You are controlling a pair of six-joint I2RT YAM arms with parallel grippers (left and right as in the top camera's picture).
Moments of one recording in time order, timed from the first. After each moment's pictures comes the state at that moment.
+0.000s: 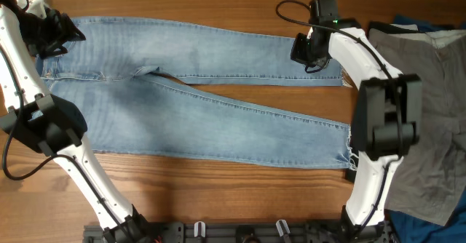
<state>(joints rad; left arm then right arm) 0.45 2.47 2.70 -1.68 0.36 0.02 0.12 2.21 1.64 -0.70 -0.10 0.48</state>
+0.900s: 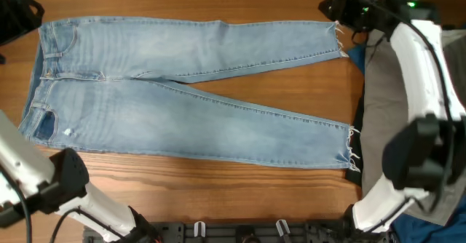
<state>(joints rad) 0.48 1.90 2.69 -1.68 0.30 -0.03 -0.07 1.88 1.77 -0.80 -0.52 0.26</state>
